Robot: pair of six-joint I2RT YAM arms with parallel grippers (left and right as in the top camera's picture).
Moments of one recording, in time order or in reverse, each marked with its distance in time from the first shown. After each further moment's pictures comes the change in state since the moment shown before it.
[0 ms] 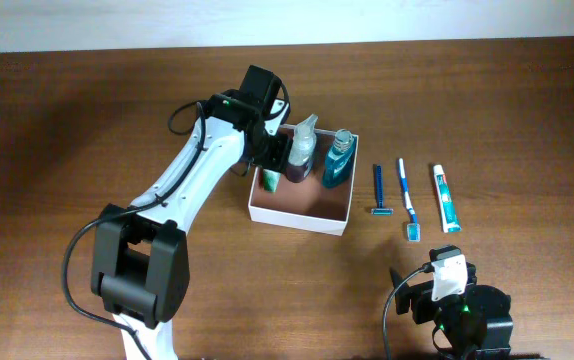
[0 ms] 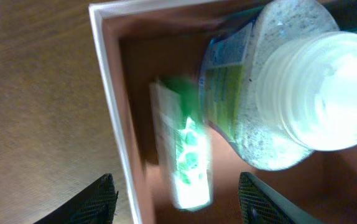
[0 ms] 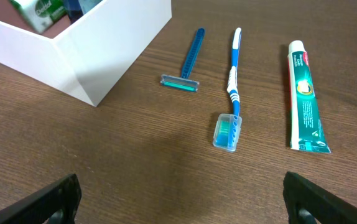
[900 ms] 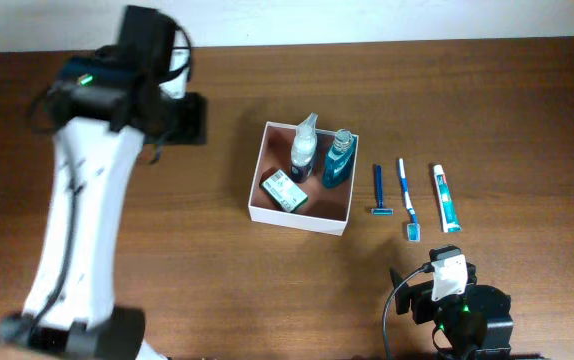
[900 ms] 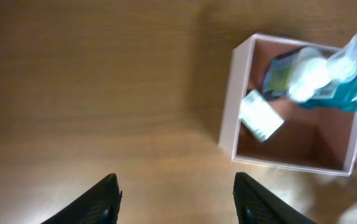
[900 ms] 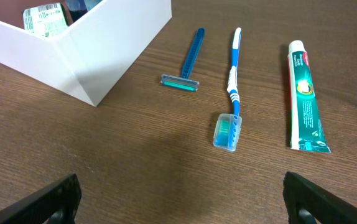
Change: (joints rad) left arm 0.220 -0.274 0.439 -0.607 -0.135 -0.063; right arm 0.000 0.000 0.000 0.000 0.000 0.000
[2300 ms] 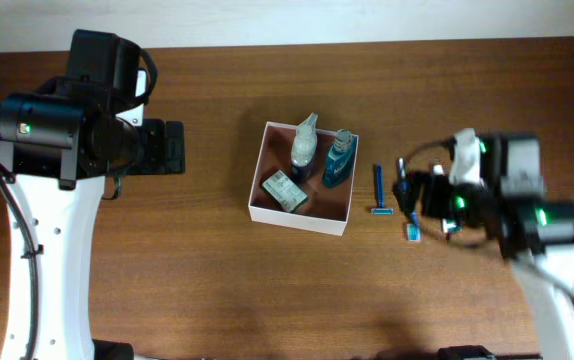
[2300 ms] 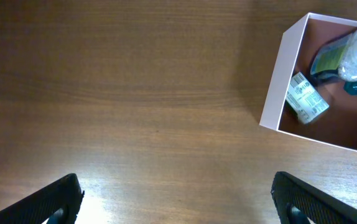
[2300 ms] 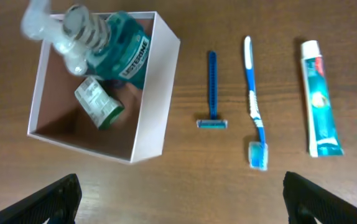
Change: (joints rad) left arm 0.028 -0.125 0.002 -0.134 -0.137 -0.003; right arm 0.000 1.204 1.004 -0.261 -0.078 0.332
